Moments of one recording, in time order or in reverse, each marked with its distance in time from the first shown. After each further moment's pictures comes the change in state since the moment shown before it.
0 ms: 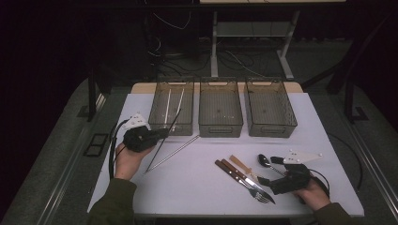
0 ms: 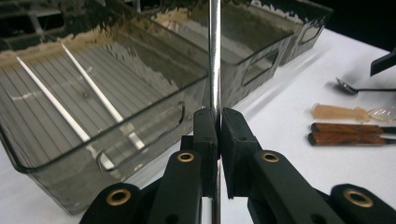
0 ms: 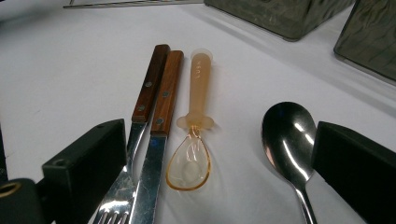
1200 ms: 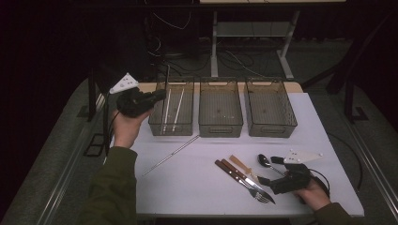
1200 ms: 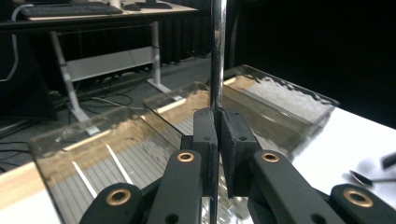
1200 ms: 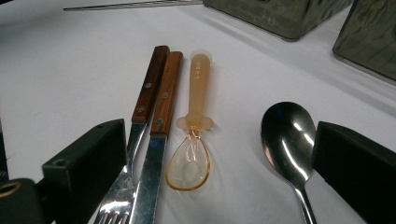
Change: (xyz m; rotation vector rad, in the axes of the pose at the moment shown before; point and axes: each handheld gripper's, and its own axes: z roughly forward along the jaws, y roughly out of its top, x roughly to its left) left arm 0.026 0.100 -0.009 -0.184 0.071 0.020; right arm 0.000 0.000 -0.001 -0.003 0.000 0.010
